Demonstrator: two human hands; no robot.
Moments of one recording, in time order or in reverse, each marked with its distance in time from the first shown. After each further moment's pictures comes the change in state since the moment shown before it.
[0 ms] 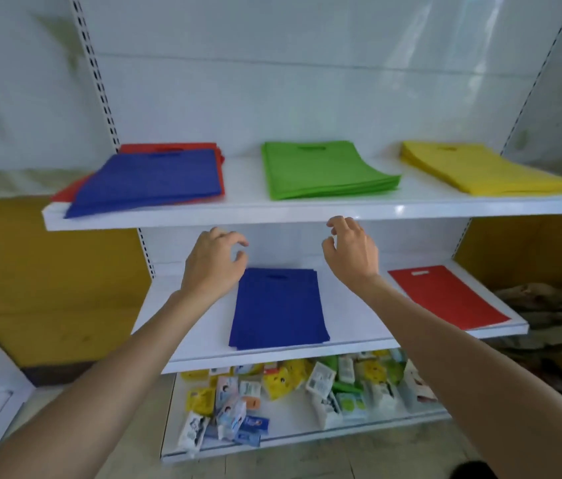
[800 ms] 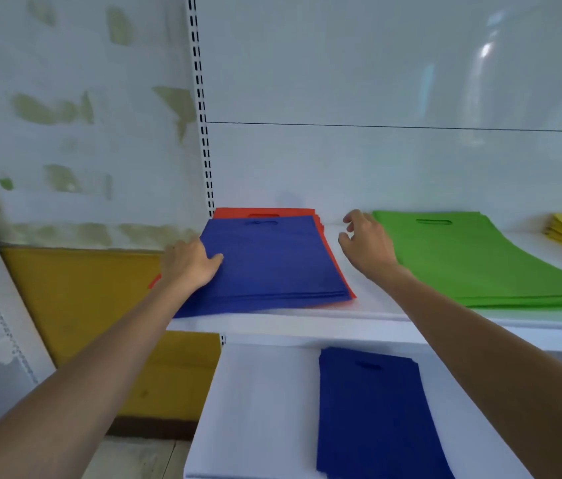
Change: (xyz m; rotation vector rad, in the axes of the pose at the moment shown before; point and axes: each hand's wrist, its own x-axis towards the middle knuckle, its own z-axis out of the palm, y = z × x) left_hand 0.169 -0.203 -0.108 0.363 -0.033 -0.461; right_hand 0.206 -0.156 0.101 0.144 -0.072 -0.100
